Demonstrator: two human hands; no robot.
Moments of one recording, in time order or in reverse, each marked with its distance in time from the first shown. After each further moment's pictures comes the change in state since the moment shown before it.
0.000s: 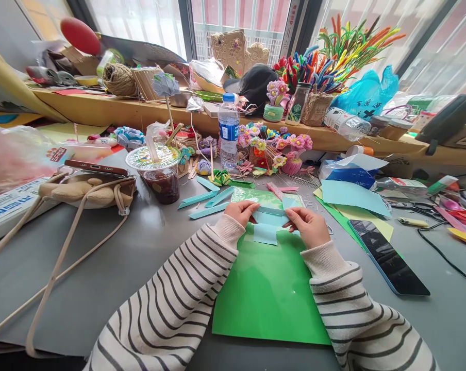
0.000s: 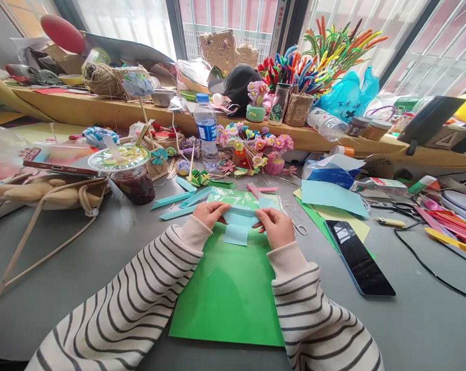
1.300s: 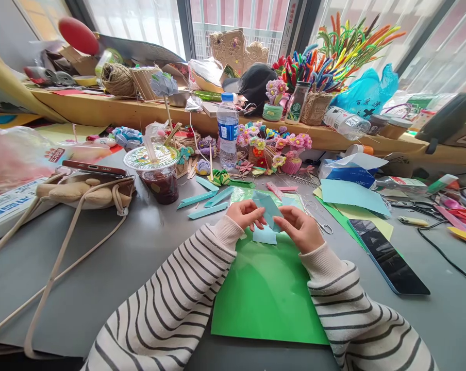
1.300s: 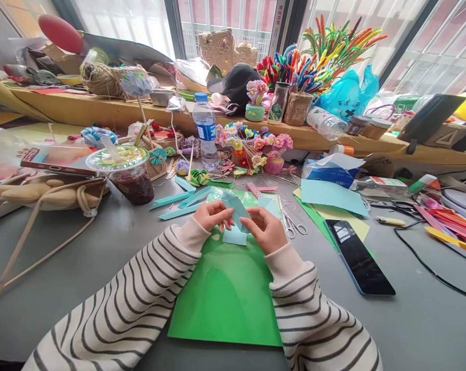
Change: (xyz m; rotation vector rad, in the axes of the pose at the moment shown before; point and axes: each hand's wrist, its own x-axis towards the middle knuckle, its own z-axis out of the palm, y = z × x) left_hand -0.006 0.008 0.002 -0.155 -0.236 -0.024; right_hand -0.005 0.005 0.007 0.008 -0.236 -0.182
